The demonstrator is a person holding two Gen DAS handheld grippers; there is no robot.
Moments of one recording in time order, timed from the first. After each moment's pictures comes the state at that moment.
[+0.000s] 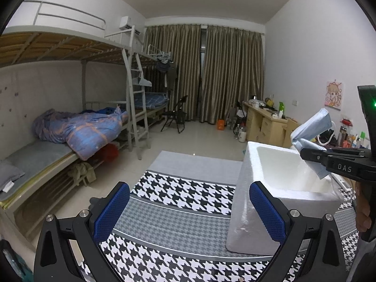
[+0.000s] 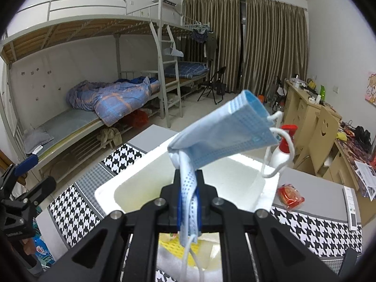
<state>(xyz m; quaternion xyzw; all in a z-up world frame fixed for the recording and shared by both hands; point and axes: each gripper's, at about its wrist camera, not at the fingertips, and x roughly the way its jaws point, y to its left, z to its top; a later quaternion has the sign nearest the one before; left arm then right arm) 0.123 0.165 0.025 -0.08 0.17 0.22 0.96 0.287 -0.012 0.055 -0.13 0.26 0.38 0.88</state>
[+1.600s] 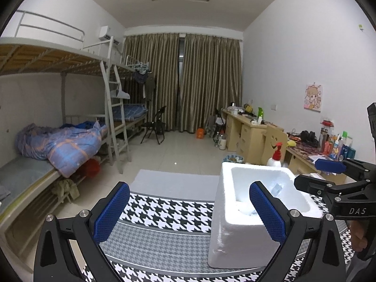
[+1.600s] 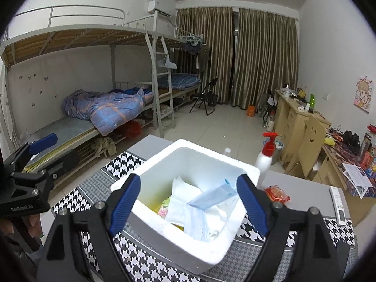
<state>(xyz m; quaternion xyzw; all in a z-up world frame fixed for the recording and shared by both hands) 0.131 0.150 0.058 -0.06 0.14 0.15 0.98 0.242 -0.046 0.081 -0.11 0.21 0.36 0.90</state>
